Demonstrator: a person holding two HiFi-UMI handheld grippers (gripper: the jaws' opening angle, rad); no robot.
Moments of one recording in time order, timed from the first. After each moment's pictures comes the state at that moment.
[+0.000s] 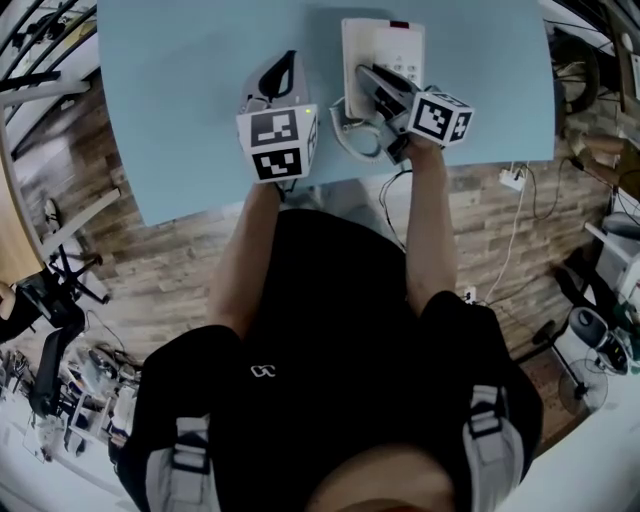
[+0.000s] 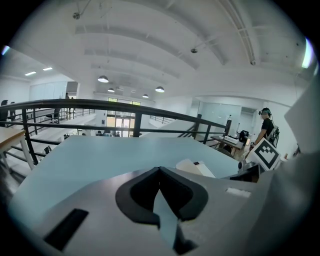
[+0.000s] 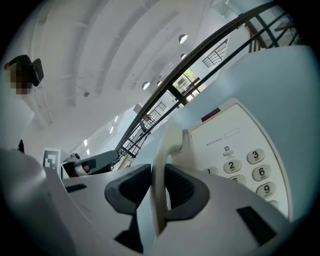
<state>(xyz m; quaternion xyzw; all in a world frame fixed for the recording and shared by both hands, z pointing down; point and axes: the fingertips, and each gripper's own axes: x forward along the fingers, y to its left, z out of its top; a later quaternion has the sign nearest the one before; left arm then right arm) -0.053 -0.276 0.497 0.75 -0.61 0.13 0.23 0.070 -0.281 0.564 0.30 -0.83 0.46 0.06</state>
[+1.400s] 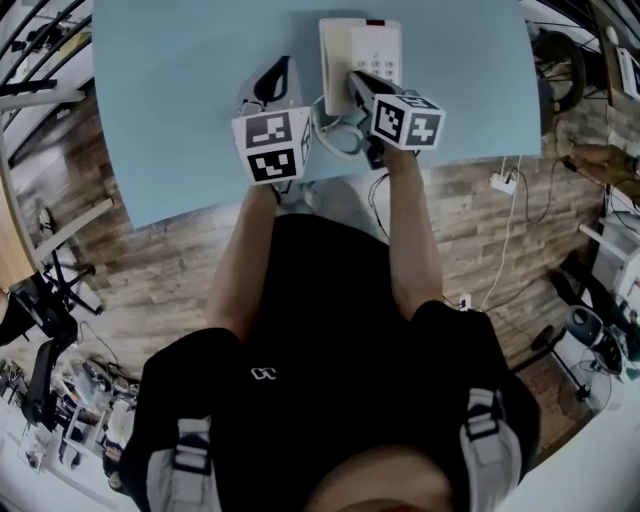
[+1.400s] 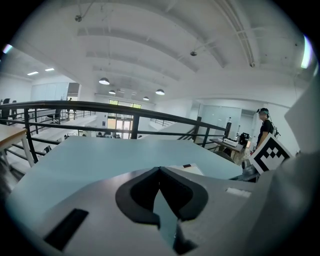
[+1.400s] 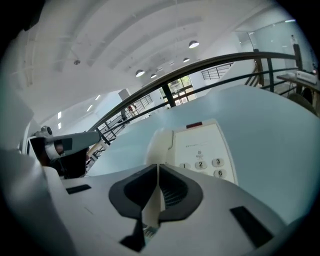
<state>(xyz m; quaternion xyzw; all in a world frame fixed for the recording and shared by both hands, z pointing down) -0.020 -0.253 0.484 0.75 -0.61 0.12 0.22 0.104 -0.258 0.568 0.42 -0.81 0.37 0.19</state>
